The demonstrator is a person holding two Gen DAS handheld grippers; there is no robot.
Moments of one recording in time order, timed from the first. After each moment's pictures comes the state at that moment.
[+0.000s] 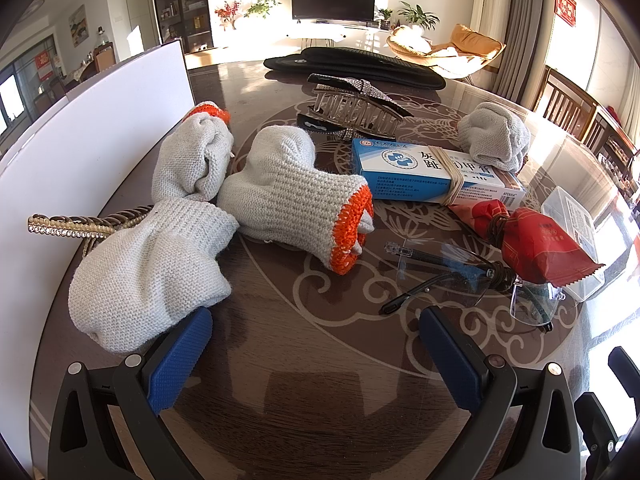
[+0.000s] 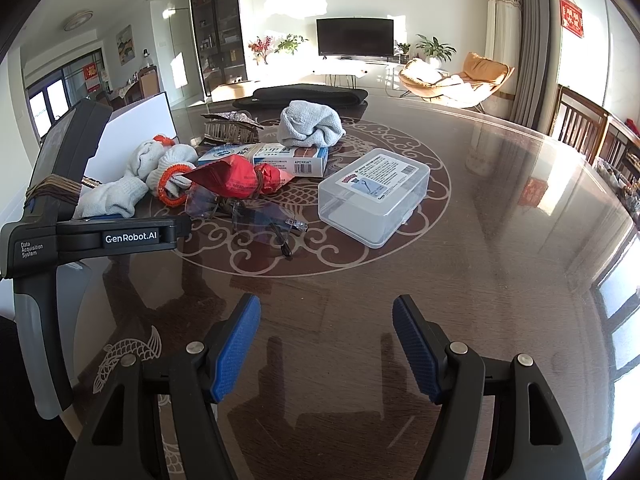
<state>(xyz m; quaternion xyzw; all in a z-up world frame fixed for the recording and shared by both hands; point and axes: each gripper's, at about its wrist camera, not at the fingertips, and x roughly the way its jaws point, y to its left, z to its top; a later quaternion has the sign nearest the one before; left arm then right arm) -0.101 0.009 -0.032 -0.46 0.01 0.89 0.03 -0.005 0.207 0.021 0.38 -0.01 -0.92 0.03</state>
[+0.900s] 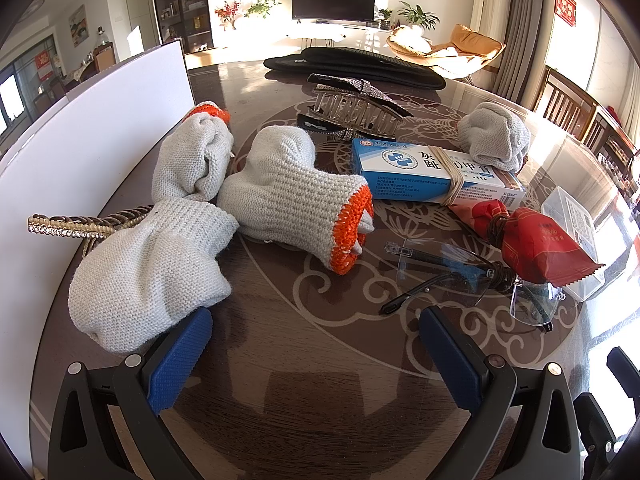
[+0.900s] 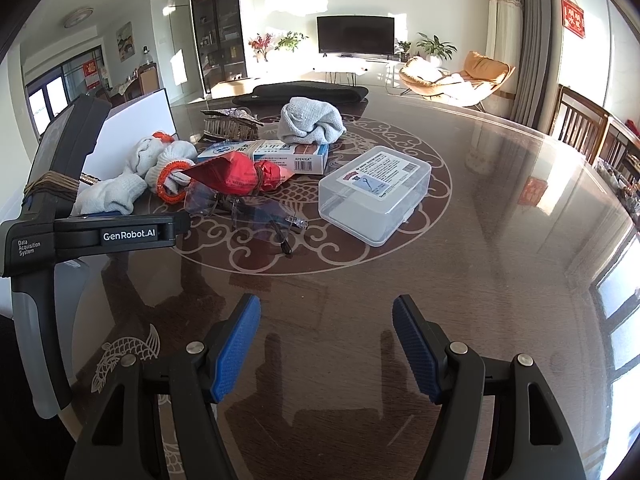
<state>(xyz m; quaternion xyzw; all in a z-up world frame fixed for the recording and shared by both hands) -0.101 0.009 -0.032 -0.46 0.01 0.89 0.03 -0.006 0.206 0.020 0.39 -0.01 -0.92 0.03</state>
